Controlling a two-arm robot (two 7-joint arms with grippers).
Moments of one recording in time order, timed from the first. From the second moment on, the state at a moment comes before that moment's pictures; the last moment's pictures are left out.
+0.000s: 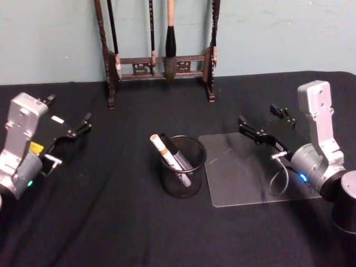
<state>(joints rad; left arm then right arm) -0.20 0.60 0.45 -1.41 -0.25 -0.12 0.03 0.14 0.29 -0.22 -1.44 0.20 0.10 0.19</state>
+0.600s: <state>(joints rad) -0.20 0.60 0.45 -1.41 -0.25 -0.12 0.03 0.14 0.29 -0.22 -1.44 0.20 0.10 0.19</state>
